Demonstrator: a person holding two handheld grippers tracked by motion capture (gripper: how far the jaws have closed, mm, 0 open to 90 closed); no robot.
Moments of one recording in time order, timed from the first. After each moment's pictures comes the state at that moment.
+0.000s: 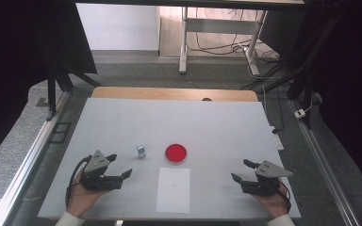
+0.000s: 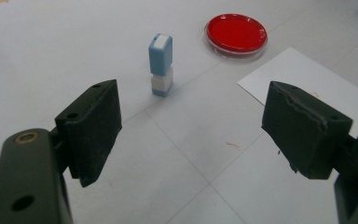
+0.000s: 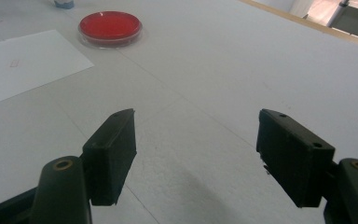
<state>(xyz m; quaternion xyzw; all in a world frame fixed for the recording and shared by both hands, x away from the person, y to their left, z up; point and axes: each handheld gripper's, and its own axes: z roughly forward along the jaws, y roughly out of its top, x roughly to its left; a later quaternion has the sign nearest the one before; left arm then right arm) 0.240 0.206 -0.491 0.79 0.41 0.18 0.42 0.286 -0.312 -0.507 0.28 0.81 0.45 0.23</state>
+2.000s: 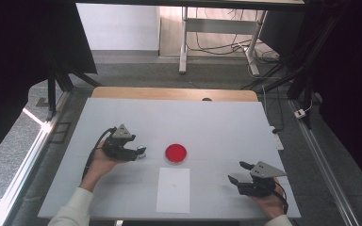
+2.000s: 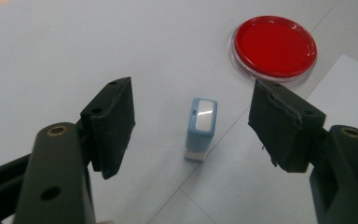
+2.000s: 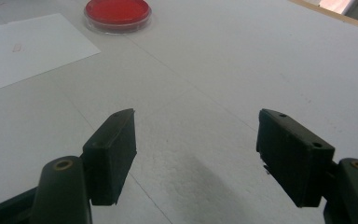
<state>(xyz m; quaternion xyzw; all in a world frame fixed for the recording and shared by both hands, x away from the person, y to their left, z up) 0.342 0.181 -0.491 0.85 0.35 0.15 0.37 0.287 -0.304 -0.515 0.28 0.83 0.43 0.22</state>
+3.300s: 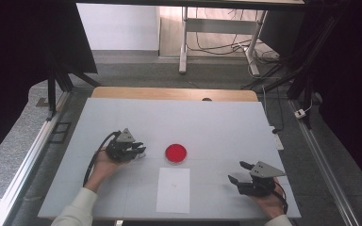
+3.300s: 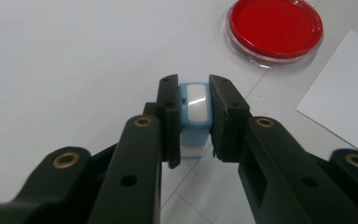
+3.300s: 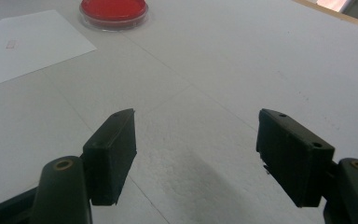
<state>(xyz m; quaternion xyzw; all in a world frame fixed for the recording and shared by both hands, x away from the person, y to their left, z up) 0.345 0.176 -0.510 0.86 0.33 0.14 0.37 0.288 -0.304 -0.517 0.28 0.83 0.43 0.22</state>
